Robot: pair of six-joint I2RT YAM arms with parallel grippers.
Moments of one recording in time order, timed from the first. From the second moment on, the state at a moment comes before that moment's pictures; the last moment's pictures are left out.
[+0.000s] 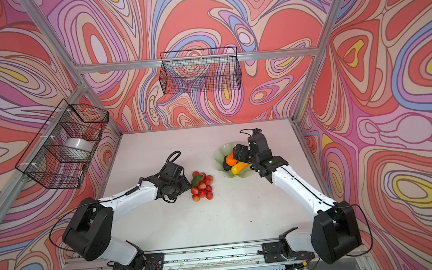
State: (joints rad) left arm -0.54 1.56 0.87 -0.40 -0.03 -1.03; right arm 0.33 1.32 1.00 -0.30 0.01 0.59
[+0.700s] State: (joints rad) left arm -0.53 1.62 0.89 -0.31 0.05 -1.04; right arm 0.35 1.37 1.04 -0.36 -0.02 0.53
